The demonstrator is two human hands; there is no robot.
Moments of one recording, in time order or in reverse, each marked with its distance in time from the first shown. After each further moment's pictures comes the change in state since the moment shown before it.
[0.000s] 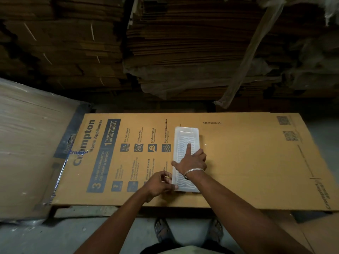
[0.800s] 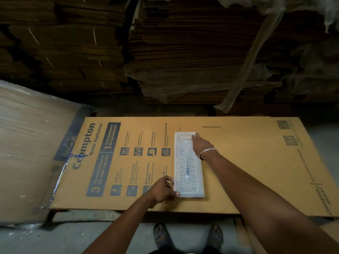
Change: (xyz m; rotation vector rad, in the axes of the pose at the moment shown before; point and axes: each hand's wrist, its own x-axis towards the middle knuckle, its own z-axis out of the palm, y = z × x) left_hand 0.012 -0.001 0.012 0.089 -0.033 -0.020; right_hand 0.101 0.038 -0.048 -0.206 -0.022 -0.405
